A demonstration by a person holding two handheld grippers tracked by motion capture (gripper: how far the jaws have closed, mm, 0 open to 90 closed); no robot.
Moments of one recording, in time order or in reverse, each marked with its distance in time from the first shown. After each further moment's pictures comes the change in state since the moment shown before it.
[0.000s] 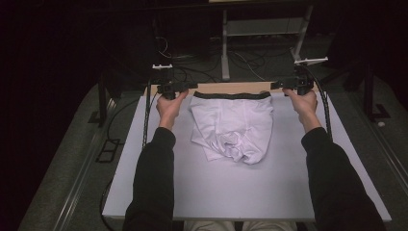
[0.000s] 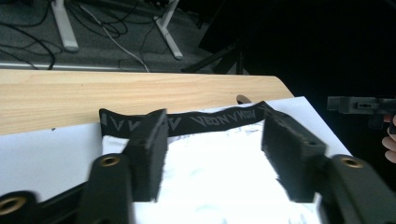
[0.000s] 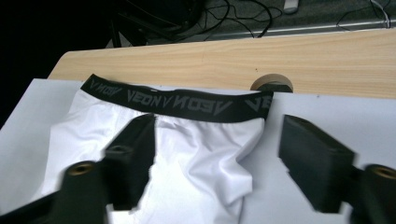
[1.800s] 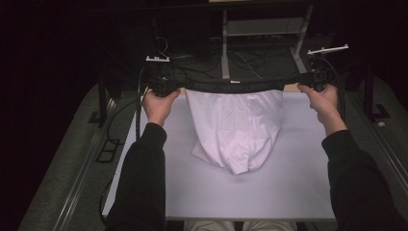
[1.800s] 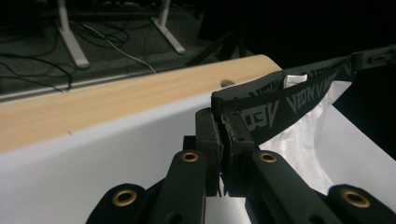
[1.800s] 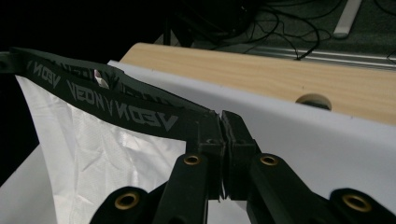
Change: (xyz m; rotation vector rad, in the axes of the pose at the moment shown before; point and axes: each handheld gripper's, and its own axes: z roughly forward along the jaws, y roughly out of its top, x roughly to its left) left arm -0.060 0.024 -0.062 0.056 0.053 0.199; right arm 0.028 0.007 -0.074 -0.010 0.171 -0.160
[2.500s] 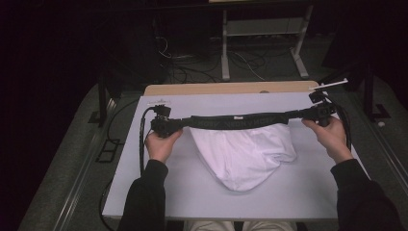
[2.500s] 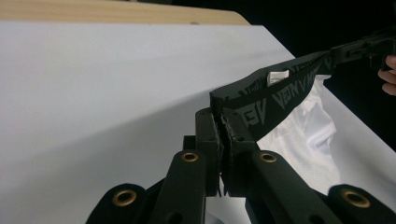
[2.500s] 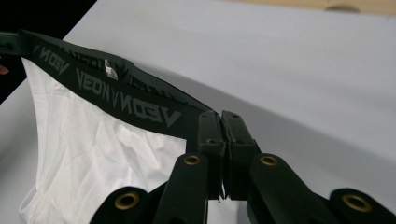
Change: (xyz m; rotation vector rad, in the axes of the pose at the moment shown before) left arm -0.011 -0.112 -0.003 0.038 -0.133 -0.080; right arm 0.007 -0.090 -0.008 0.121 0.000 -0.057
